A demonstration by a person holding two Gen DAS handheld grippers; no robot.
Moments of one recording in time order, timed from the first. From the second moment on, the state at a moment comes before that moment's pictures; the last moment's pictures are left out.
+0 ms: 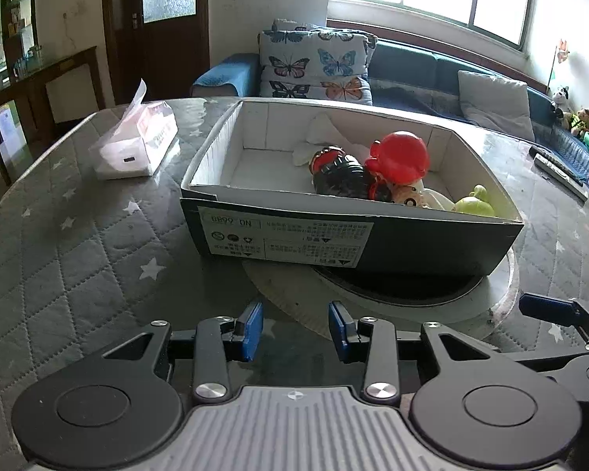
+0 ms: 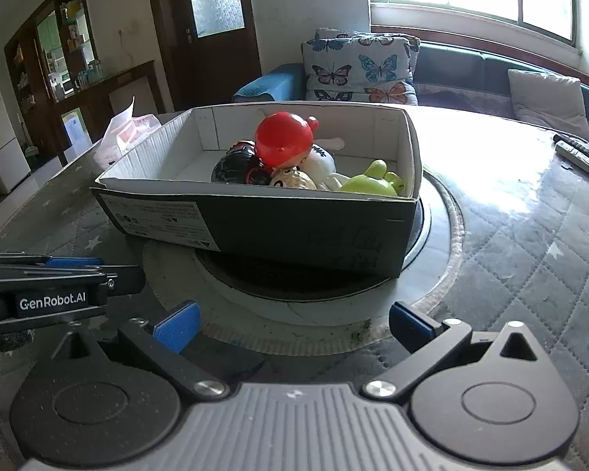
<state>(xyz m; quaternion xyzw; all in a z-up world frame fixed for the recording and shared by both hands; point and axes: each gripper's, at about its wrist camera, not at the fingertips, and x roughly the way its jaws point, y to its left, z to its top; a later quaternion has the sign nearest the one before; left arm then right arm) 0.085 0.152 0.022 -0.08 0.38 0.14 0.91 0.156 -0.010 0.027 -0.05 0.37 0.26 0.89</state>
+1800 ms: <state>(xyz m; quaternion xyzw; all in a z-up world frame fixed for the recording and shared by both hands) 0.123 0.158 0.025 -0.04 0.37 0.12 0.92 0.196 0.006 0.025 -0.06 0.38 0.24 0.89</state>
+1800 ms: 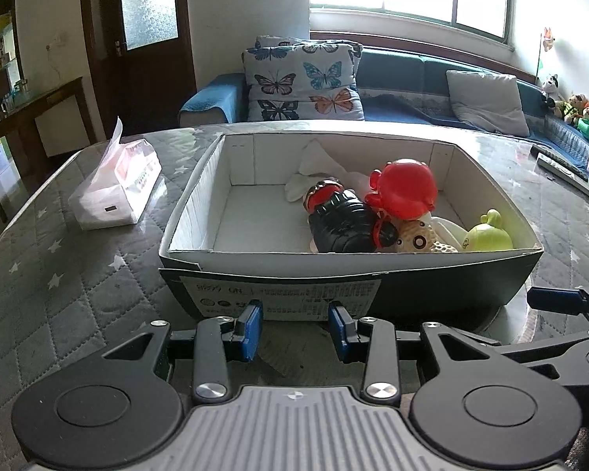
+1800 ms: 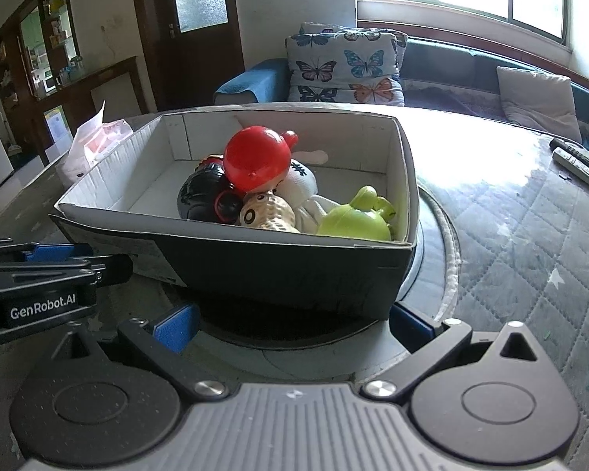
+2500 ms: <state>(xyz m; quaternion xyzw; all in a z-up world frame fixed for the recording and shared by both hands) 0.131 0.156 0.024 -0.03 0.37 0.12 0.92 0.202 0.007 0.023 -0.06 0.39 0.24 0.89</state>
